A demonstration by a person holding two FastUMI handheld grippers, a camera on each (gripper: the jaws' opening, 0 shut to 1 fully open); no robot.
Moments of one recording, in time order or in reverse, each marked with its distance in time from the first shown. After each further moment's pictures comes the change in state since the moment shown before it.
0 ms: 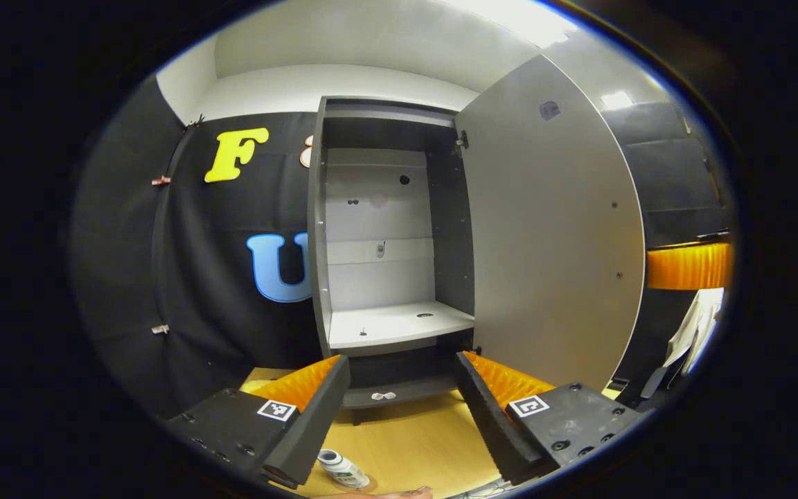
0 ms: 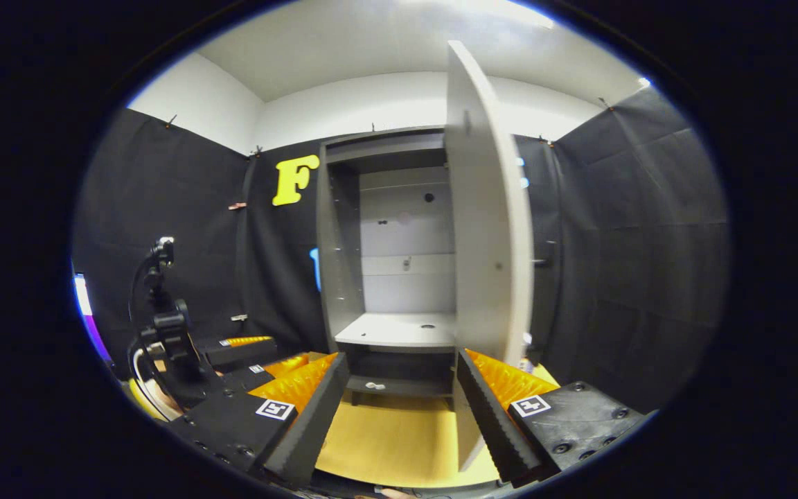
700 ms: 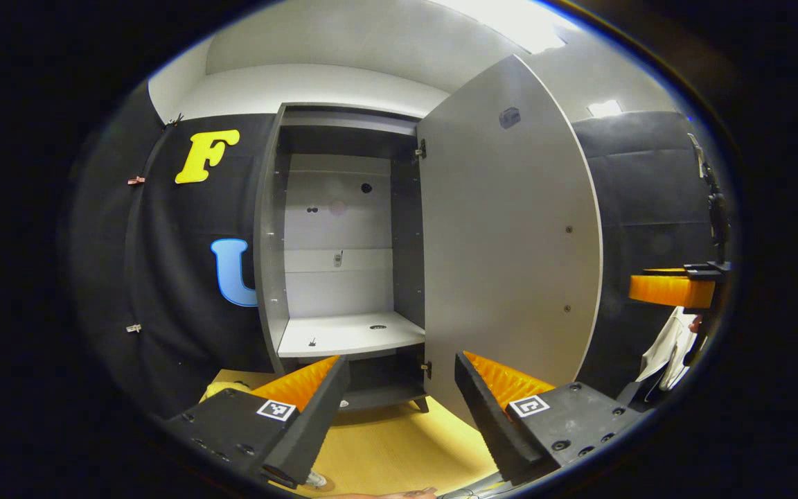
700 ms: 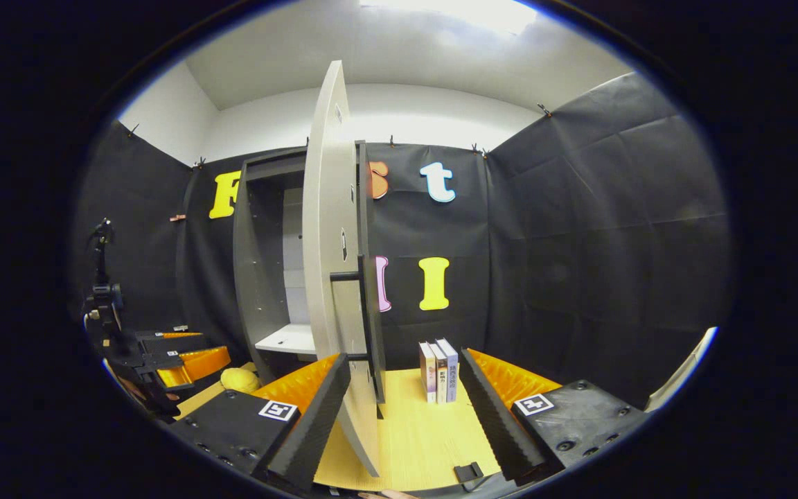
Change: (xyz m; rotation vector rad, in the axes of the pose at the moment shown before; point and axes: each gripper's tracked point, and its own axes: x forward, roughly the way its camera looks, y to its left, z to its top) left arm 0.003 -0.085 0.024 -0.037 -0.006 -0.091; right arm -0.006 -0.145 0.023 -0.002 -0.083 -0.163
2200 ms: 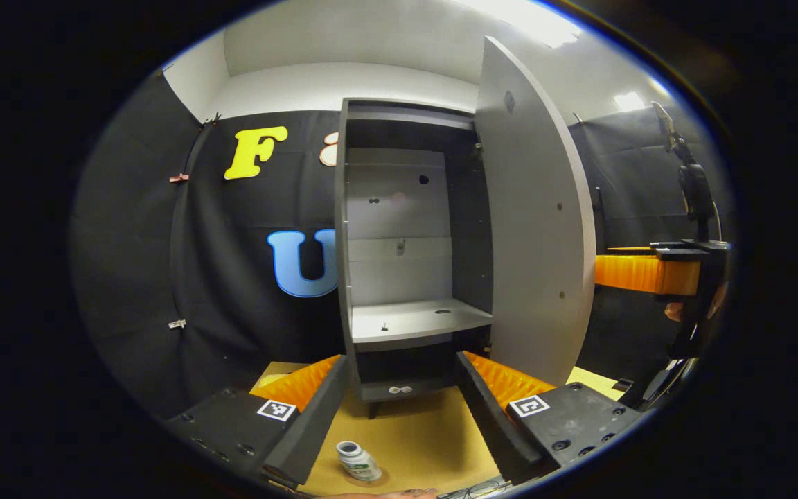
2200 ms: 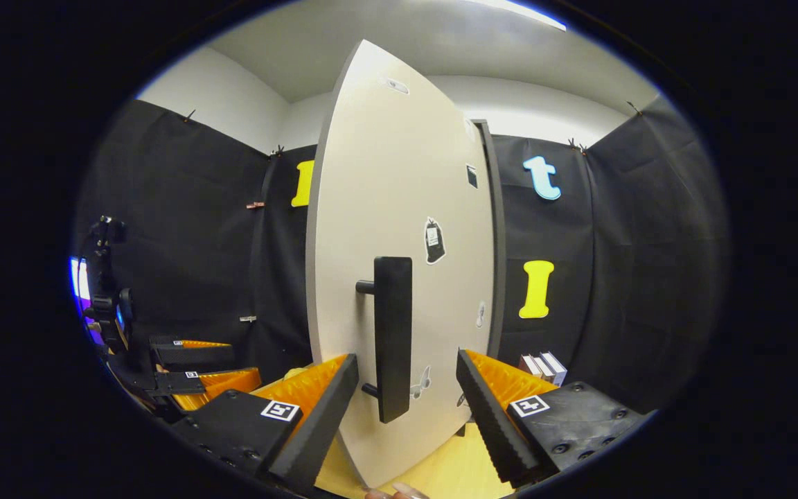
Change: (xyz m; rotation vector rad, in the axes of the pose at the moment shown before) left arm -0.038 0.130 -0.030 -0.009 0.031 0.151; right arm 0.073 0.195 -0.025 -0.055 0.042 0.309
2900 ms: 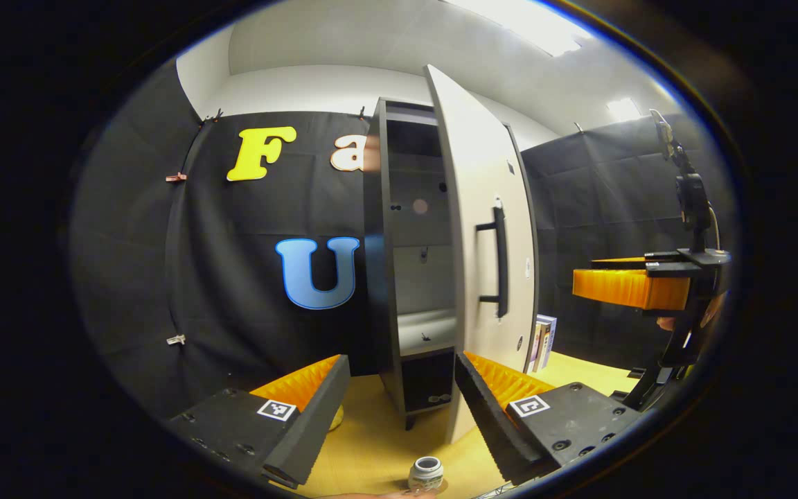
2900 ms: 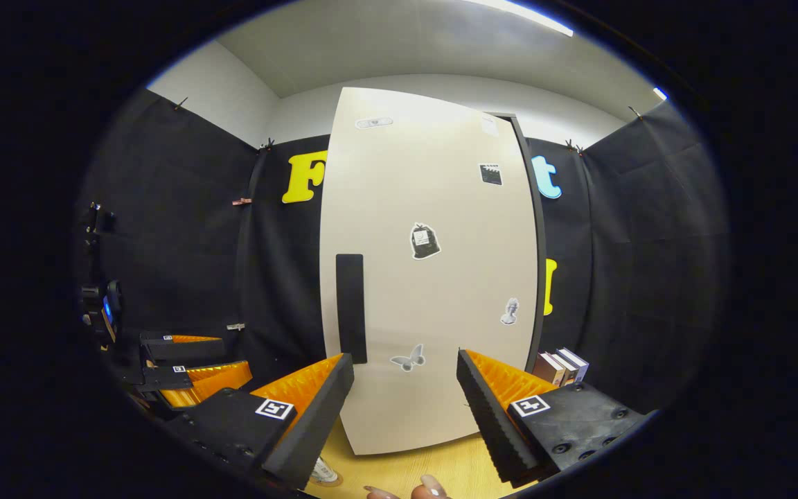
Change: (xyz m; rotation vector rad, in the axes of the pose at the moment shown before) left arm 0.021 0.089 0.010 0.018 -0.057 -0.086; right arm 0.048 0.067 -0.015 0.022 -0.011 -0.109
